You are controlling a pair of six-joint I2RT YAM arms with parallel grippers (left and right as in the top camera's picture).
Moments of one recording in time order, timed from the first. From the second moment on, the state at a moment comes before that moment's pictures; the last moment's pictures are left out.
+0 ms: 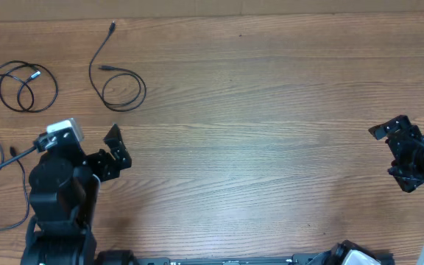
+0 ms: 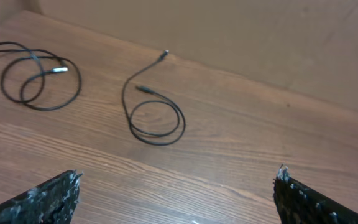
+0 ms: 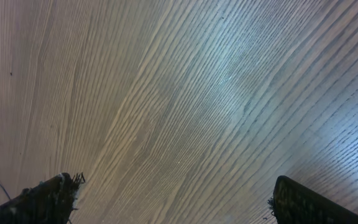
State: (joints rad) left arm 0.02 0.63 0.88 -0.68 -0.08 -0.29; right arm -0.52 1.20 1.20 -1.25 -0.31 0.55
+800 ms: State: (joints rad) left arm 0.02 0.55 0.88 -0.92 -0.12 -0.31; right arm -0.52 1.20 1.20 -1.25 -0.30 0.55
